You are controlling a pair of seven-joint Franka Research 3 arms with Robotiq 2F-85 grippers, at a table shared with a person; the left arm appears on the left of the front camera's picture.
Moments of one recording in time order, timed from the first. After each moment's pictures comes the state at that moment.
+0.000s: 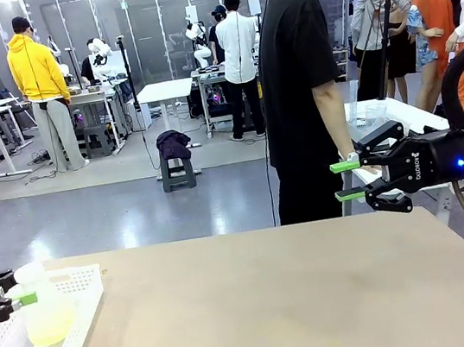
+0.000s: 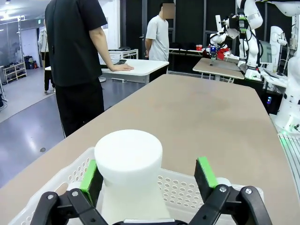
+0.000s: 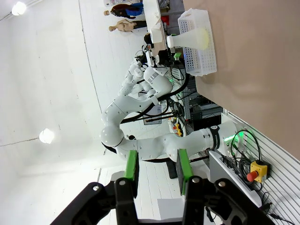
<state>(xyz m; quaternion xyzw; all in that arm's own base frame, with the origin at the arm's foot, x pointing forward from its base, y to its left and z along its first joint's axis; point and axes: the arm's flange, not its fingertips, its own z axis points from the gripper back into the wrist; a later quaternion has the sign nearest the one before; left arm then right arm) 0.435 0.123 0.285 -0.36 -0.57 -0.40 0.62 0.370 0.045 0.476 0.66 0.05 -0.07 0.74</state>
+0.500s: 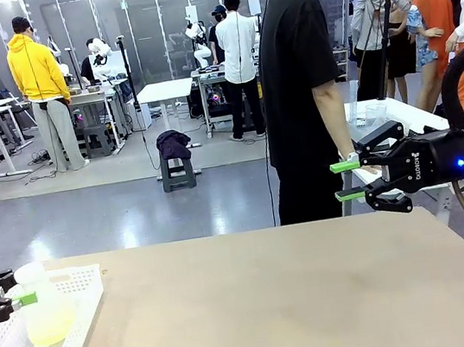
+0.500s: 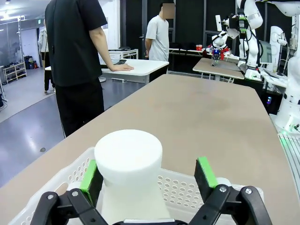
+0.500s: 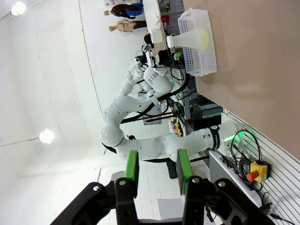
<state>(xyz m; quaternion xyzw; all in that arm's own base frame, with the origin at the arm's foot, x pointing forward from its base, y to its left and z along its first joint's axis) 0.435 0.123 0.285 -0.36 -0.57 -0.40 0.62 0.370 0.045 0.476 0.66 0.05 -0.07 0.74</state>
